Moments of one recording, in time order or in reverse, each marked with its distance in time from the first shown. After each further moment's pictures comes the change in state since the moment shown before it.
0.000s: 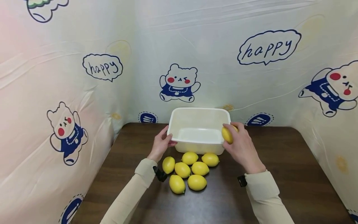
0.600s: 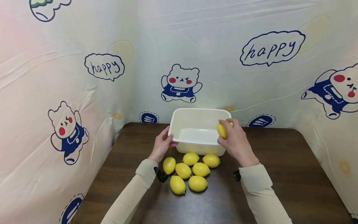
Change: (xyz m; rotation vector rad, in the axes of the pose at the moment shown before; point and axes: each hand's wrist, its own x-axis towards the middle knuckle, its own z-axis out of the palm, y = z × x) left_hand 0.002 -0.003 -0.001 0.011 -0.003 0.022; right_hand 0.025 -0.008 0.010 -0.005 -0.084 0.048
